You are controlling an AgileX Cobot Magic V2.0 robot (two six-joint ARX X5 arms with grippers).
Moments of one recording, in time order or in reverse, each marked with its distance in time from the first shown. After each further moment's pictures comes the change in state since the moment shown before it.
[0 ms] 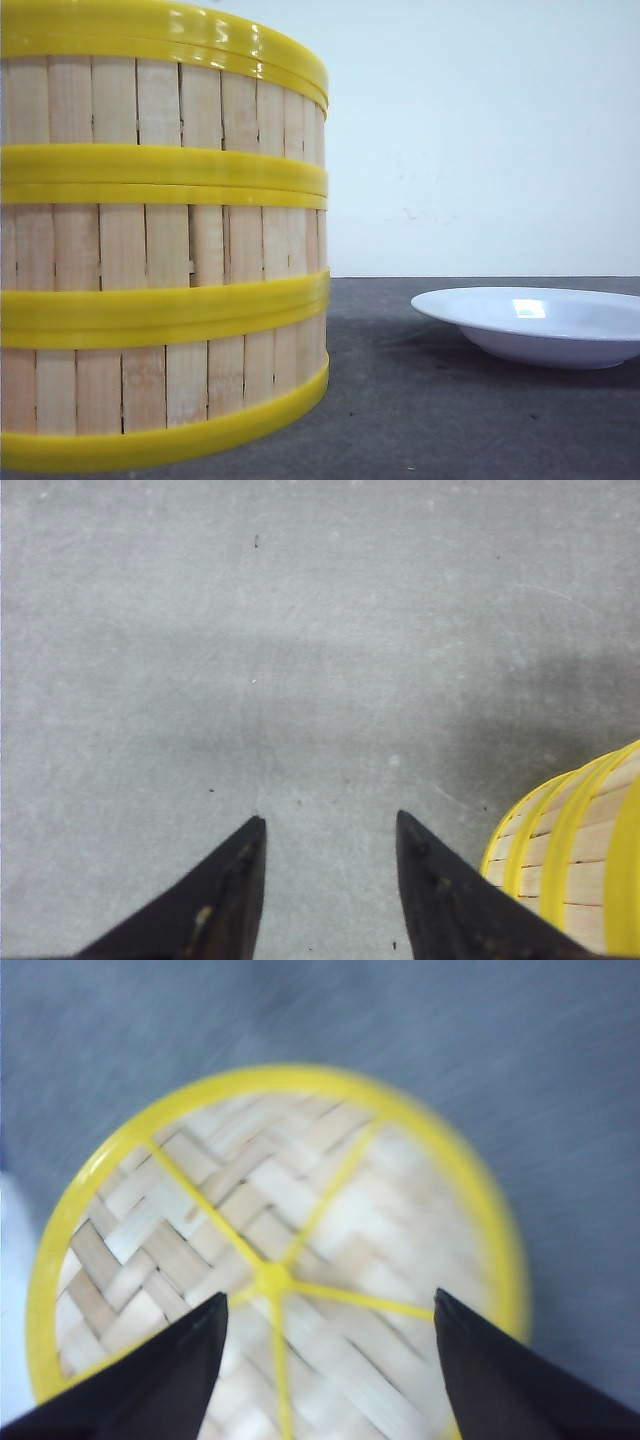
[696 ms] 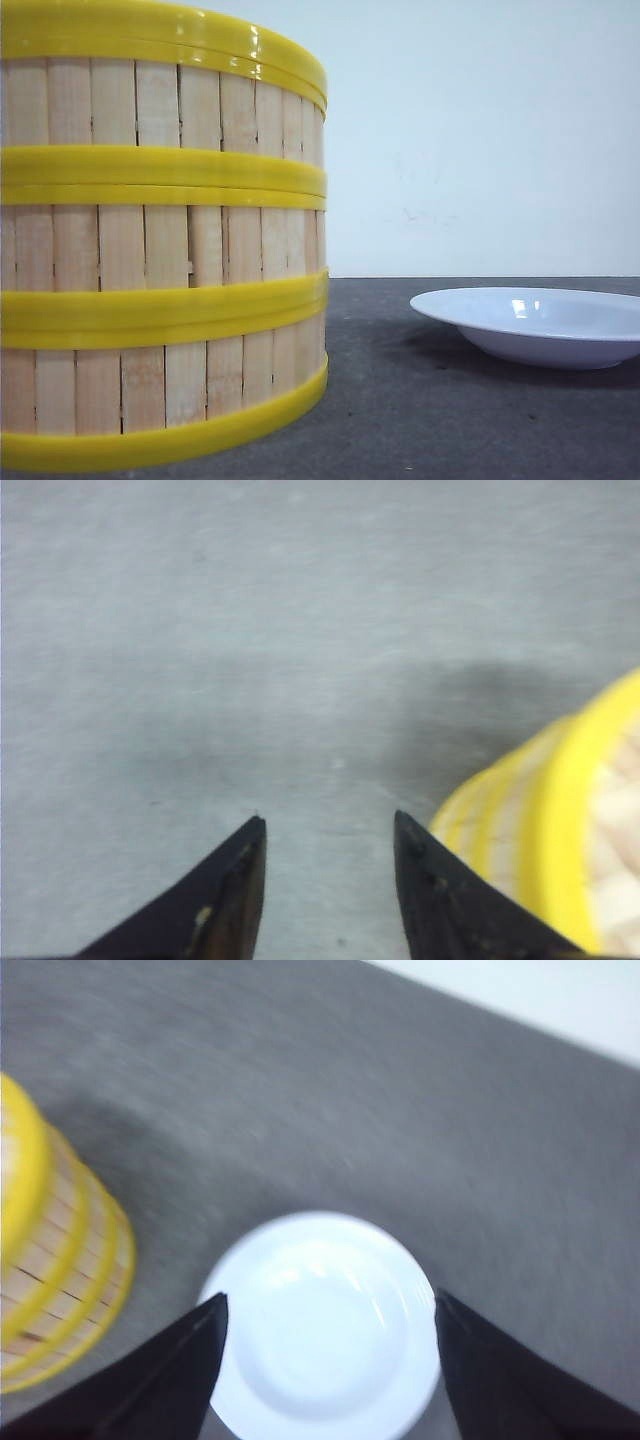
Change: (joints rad) left arm -0.001 -0.067 -0.021 0.005 0.133 -0.001; right arm -0.645 -0.622 -0.580 0.034 -0.027 0.028
